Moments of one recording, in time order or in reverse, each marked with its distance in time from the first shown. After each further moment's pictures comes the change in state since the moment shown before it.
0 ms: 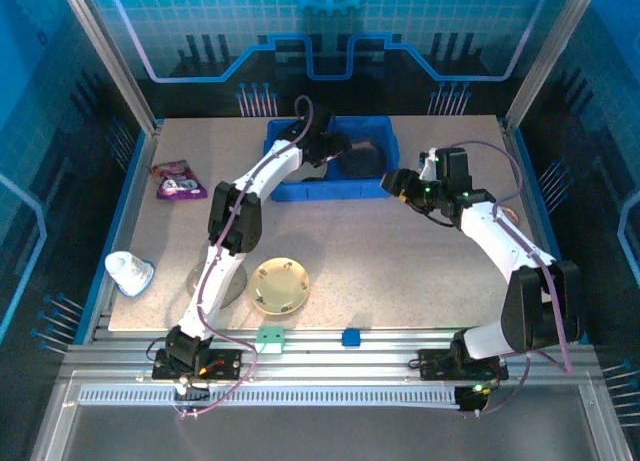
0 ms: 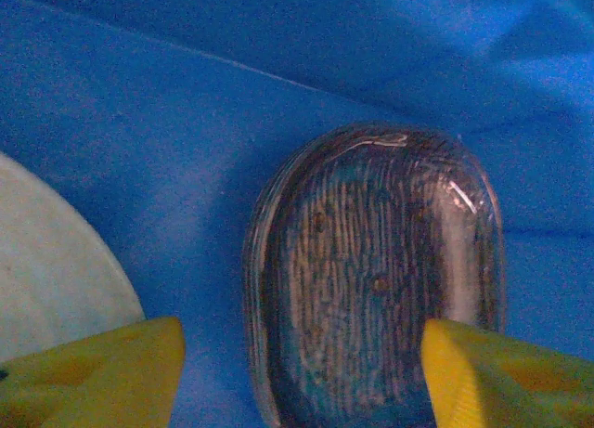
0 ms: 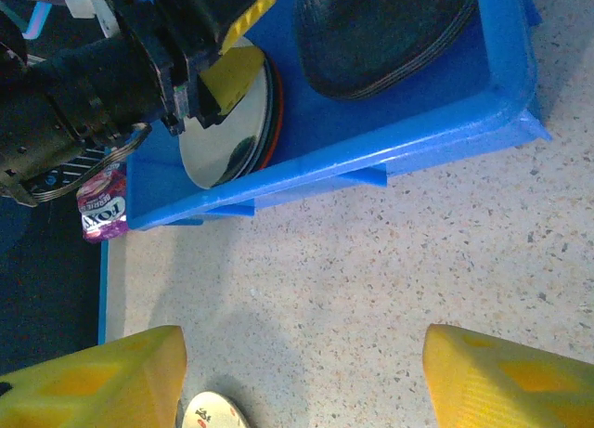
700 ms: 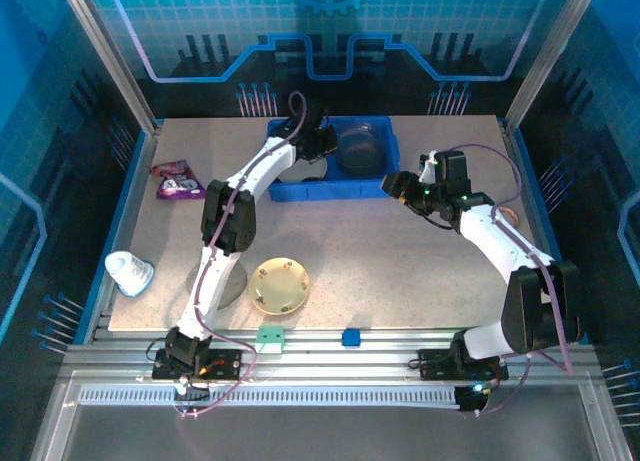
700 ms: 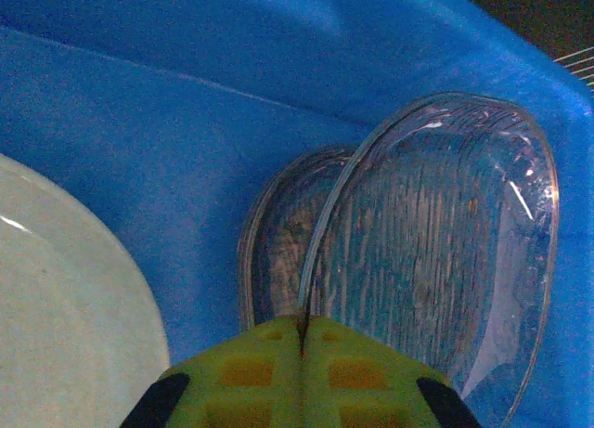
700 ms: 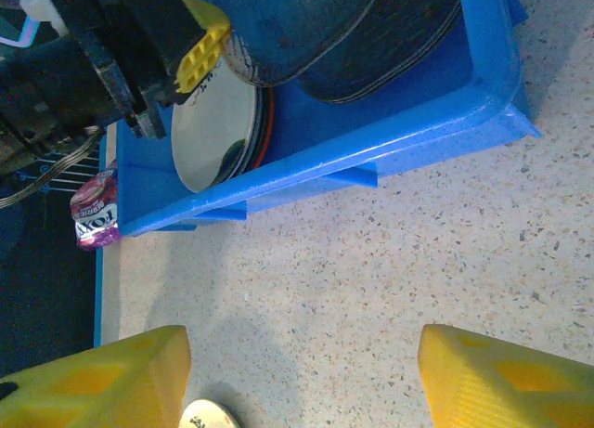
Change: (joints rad) left arm 0.020 -0.053 -0.060 0.038 0.040 -0.008; right arm 0.003 -0.008 -0.040 0.039 0.019 0.018
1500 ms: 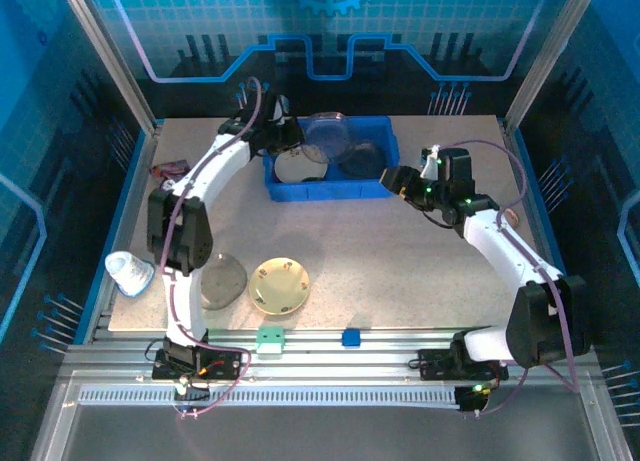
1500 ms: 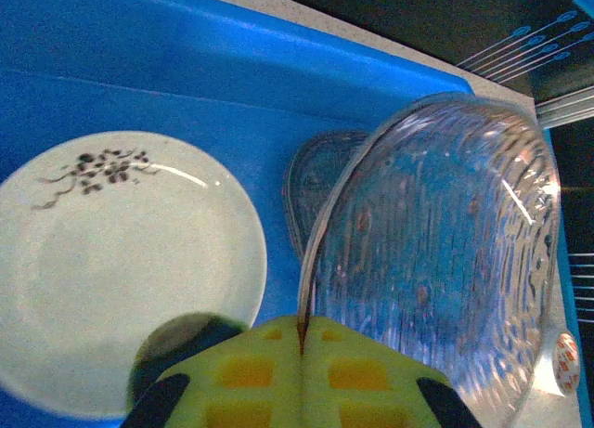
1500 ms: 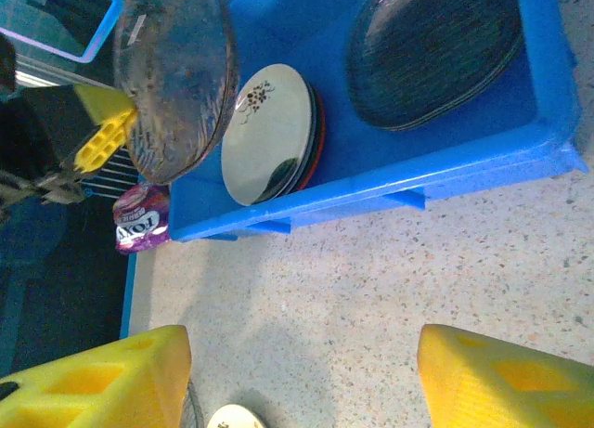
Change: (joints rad) left arm 0.124 -0.431 -0.437 0.055 0.130 0.199; right arm 0.015 -0.072 0.000 0.032 0.005 0.019
